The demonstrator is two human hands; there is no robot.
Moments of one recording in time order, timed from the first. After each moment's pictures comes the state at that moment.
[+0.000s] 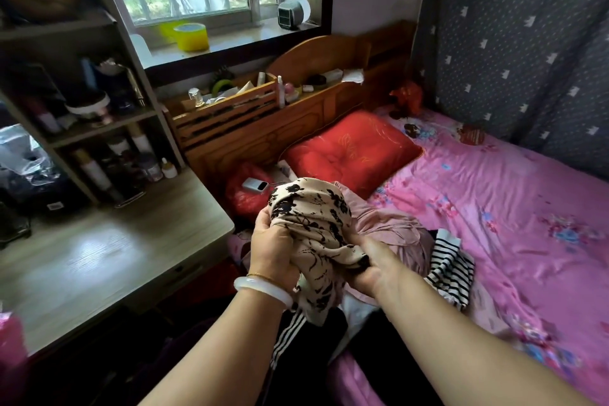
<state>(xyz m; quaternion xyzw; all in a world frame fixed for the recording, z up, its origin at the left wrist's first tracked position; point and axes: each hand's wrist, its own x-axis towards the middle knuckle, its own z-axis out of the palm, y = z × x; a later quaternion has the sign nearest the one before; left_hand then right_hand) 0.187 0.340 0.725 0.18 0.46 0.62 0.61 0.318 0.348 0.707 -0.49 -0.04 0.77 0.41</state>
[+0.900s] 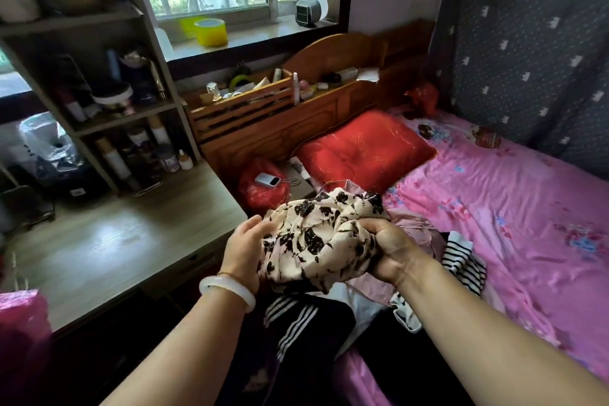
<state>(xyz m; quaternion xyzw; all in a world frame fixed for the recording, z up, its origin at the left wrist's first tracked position) 0.112 0.329 0.696 0.27 0.58 0.50 0.58 0.321 0.351 0.709 -0.42 -0.20 0.80 0.38</state>
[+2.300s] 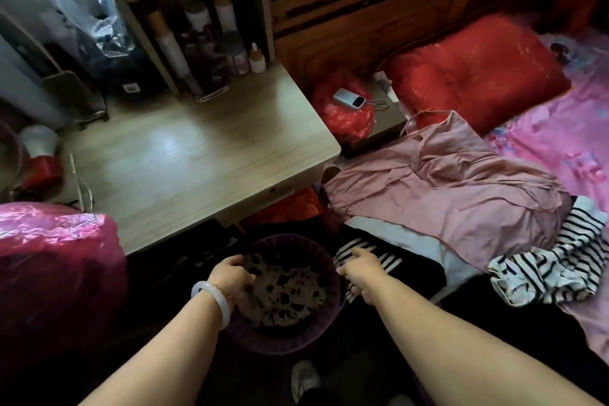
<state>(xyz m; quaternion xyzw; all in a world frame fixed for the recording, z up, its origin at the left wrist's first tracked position) -0.123 0.283 0.475 0.06 0.77 0.25 0.58 0.113 0.351 0.448 -0.72 -0.31 0.61 0.07</state>
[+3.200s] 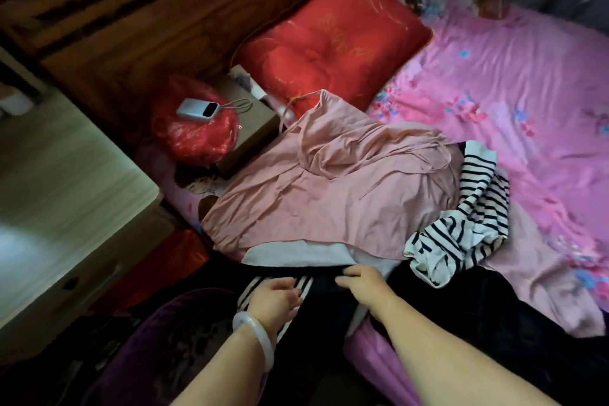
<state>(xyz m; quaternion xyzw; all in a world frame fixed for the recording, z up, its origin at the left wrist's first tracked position) 0.156 0.401 0.397 0.17 0.67 0.20 0.70 0.336 0.401 0.321 -0.77 -0.28 0.56 0.16</state>
